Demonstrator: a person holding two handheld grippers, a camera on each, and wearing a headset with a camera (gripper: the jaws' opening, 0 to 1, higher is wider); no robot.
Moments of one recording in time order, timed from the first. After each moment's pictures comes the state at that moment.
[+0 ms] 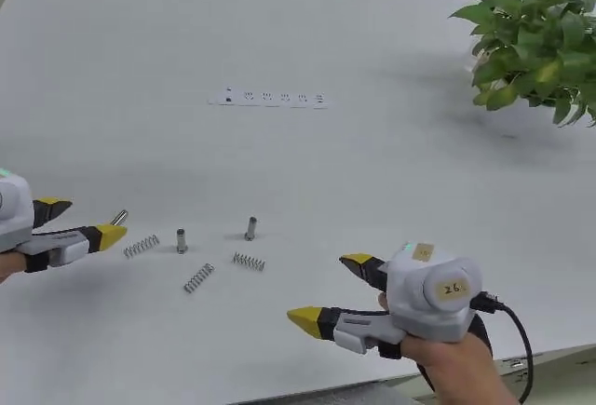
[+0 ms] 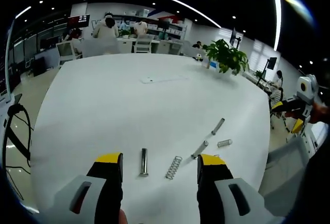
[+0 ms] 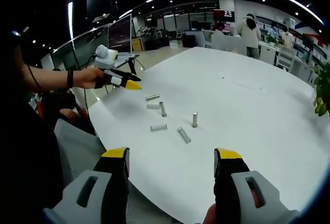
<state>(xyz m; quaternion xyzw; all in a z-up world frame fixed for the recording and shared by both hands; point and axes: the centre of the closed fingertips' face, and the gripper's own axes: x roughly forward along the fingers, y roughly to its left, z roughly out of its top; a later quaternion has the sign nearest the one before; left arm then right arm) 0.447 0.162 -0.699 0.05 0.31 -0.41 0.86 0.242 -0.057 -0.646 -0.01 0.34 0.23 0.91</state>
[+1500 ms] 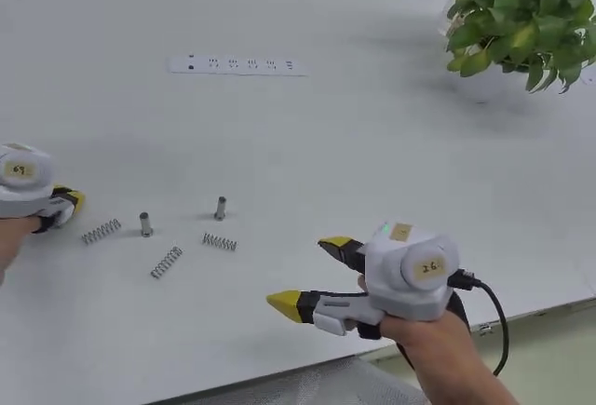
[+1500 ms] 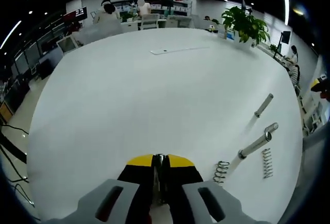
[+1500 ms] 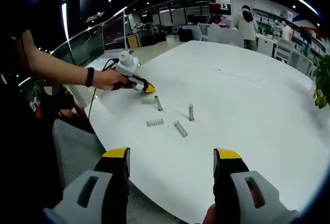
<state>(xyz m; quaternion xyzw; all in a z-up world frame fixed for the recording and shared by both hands) 0.497 0.142 -0.781 0.15 0.36 -0.35 0.85 0.244 -0.064 -0.657 0.00 0.36 0.22 0.91</state>
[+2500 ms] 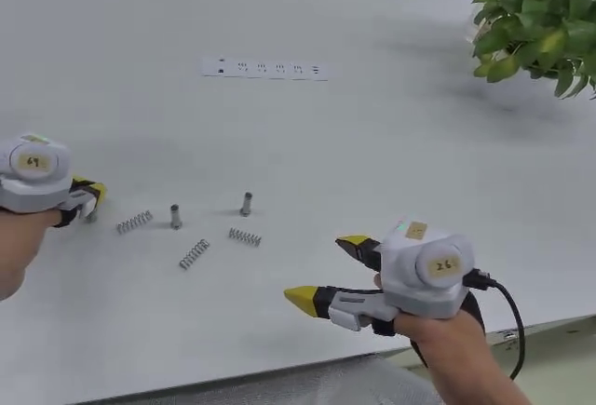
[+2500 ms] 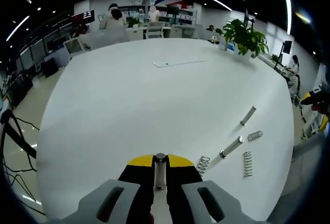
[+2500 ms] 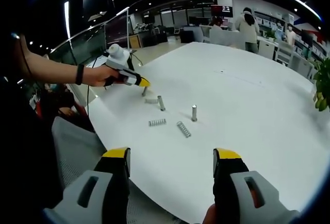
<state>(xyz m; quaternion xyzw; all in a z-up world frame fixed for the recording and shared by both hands) 0.475 0.158 -0.739 0.12 0.34 -0.34 0.87 0.240 -0.057 -0.660 -0.01 0.36 0.23 0.91</state>
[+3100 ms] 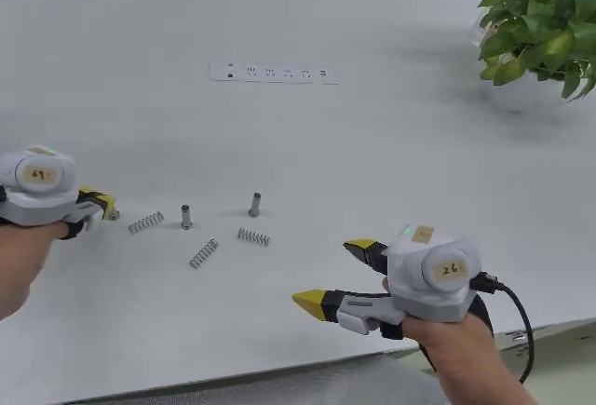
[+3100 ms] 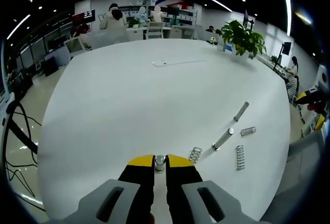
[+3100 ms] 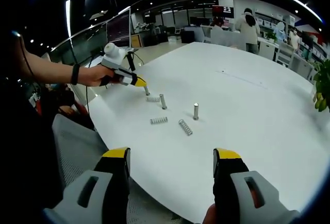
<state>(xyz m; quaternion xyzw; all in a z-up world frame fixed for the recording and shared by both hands) 0.458 0.165 -0.737 0.12 0.34 -0.34 0.87 0.233 -0.054 -0.661 -0.01 0.36 0.23 0.91</state>
